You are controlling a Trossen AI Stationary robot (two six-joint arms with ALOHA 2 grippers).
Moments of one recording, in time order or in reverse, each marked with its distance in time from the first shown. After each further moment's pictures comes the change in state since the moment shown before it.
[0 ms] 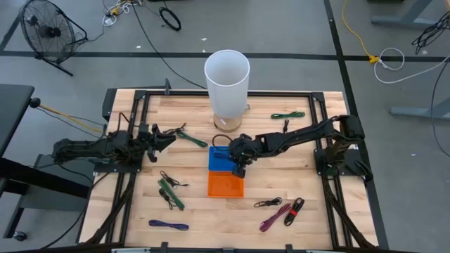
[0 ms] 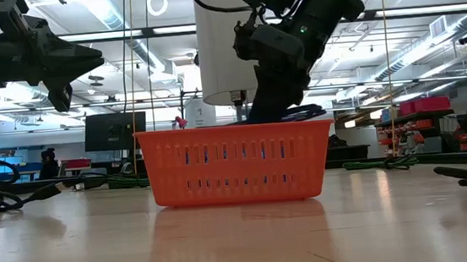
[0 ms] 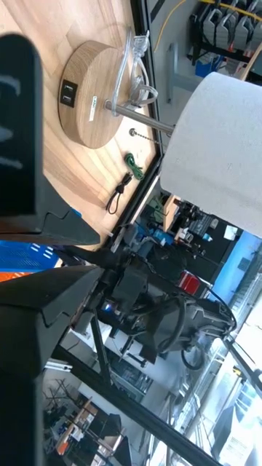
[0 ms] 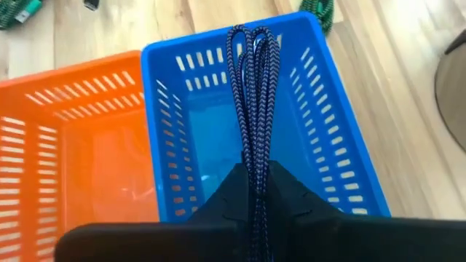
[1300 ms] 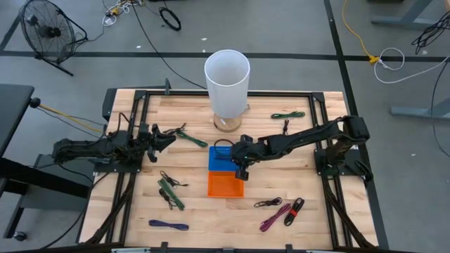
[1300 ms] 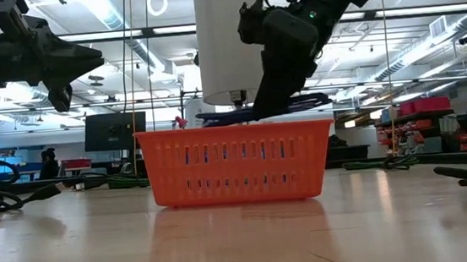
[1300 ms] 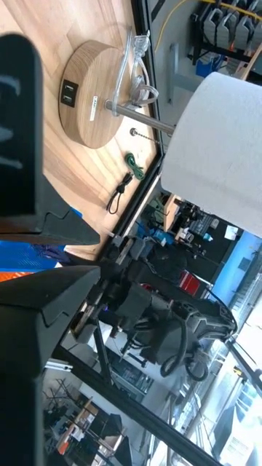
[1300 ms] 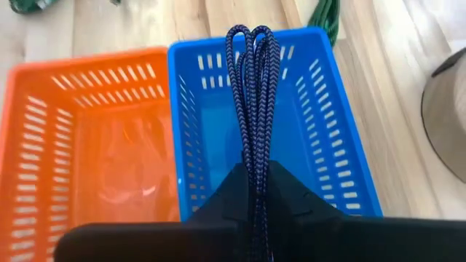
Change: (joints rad) left arm 0.000 0.000 0.000 -0.001 0.000 0.000; right arm 0.038 -0.041 0.000 -0.036 0.051 -0.054
